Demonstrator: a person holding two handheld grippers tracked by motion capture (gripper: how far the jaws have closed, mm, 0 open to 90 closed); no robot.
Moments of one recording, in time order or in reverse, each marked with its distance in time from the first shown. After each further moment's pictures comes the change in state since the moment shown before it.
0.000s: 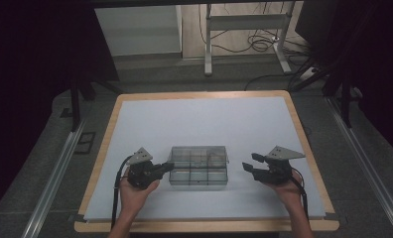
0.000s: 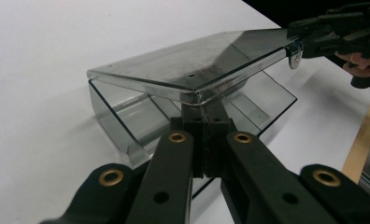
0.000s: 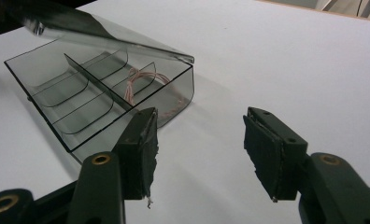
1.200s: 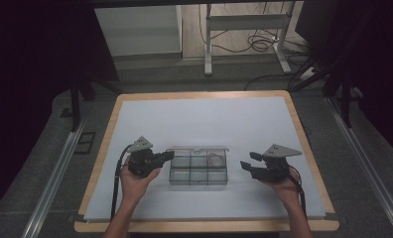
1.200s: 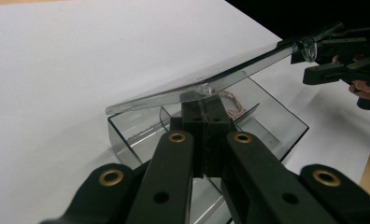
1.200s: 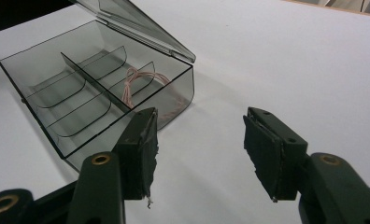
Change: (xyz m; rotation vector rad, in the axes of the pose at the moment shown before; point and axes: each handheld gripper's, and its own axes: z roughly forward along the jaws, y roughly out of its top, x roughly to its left) left arm 0.011 0.028 0.005 -0.021 0.019 0.004; right arm -0.001 0.003 0.007 0.019 0.004 0.002
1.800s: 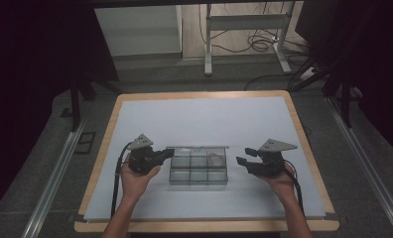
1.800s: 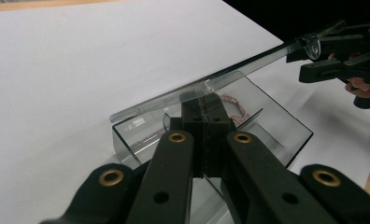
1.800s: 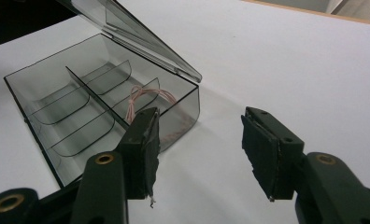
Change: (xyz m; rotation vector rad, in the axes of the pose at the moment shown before) left arm 0.003 0.006 0.003 -0.004 0.004 0.000; right arm -0.001 0.013 0.012 -0.011 0.030 0.003
